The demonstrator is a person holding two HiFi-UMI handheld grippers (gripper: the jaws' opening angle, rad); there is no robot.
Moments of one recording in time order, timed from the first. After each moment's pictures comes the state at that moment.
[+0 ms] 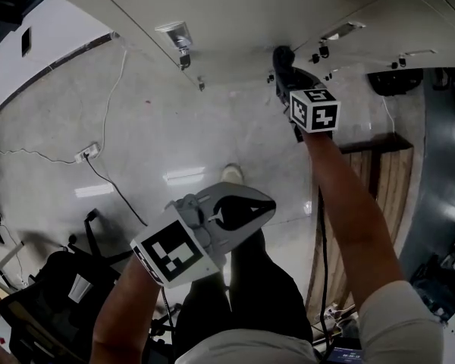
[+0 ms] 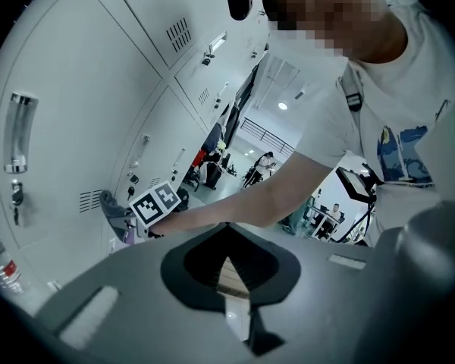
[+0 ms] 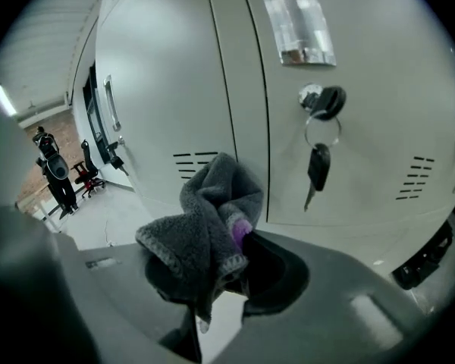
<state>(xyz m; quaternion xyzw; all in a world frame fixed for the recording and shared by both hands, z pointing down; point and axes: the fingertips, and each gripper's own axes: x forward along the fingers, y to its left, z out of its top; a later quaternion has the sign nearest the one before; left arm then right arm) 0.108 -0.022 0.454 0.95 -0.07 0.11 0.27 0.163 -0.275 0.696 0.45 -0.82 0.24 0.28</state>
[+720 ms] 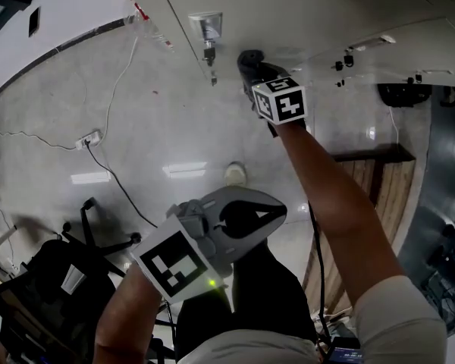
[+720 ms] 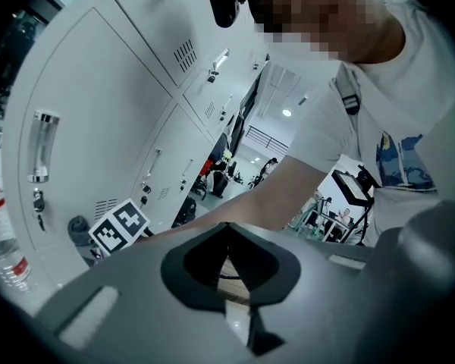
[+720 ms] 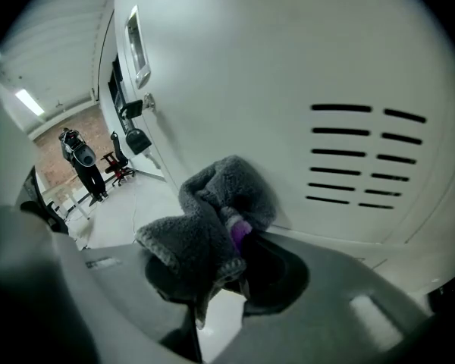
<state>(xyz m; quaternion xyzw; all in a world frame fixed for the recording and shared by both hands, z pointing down) 0.087 -0.032 0.444 0.95 -0.11 0.09 0.26 0.024 -0.269 0.725 0.34 -0.85 0.24 0.31</state>
